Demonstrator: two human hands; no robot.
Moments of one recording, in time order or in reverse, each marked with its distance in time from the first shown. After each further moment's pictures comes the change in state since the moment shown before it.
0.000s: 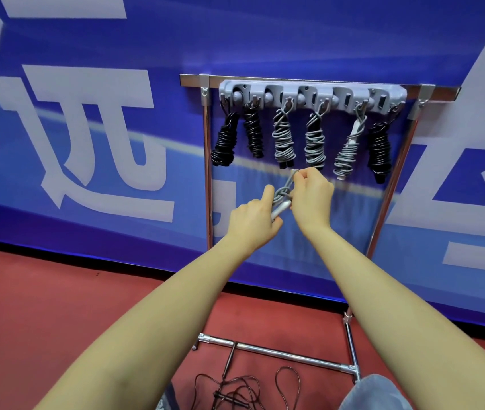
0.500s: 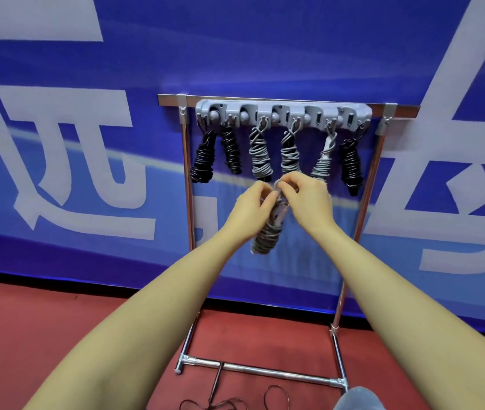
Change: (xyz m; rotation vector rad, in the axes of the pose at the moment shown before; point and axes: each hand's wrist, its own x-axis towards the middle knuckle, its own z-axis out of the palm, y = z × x) left_hand 0.038 0.030 -0.016 -0.754 -0.021 -0.040; right_hand 0.027 -0.003 -0.050 -0.284 -0.117 -0.242
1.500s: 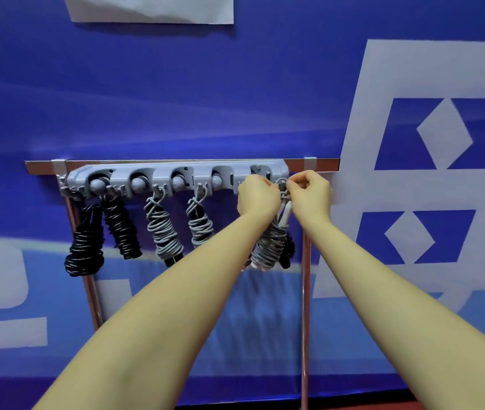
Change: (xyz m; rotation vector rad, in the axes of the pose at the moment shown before) left_hand 0.229 0.104 0.155 -0.091 0.179 -0.116; right_hand 0.185 0.137 -0.086 0.292 0.427 0.174
